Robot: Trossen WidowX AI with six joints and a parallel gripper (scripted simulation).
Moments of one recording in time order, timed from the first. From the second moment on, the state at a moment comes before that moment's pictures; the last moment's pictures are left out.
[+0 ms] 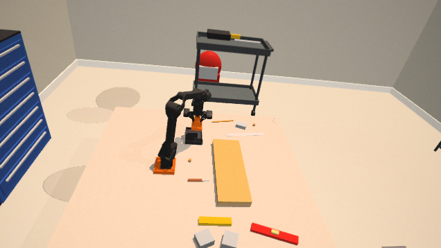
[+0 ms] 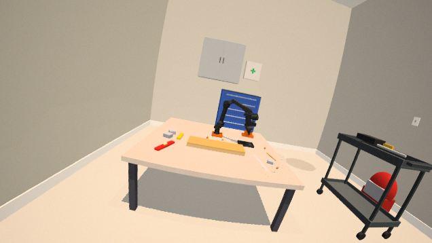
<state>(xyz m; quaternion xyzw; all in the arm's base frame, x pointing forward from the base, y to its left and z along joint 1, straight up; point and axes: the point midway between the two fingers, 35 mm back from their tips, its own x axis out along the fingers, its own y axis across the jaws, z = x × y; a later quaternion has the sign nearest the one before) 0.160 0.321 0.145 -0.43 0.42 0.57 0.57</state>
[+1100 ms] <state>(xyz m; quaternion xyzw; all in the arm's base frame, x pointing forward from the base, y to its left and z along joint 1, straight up) 0.148 0.330 0.106 -0.43 0.40 0.58 0.56</state>
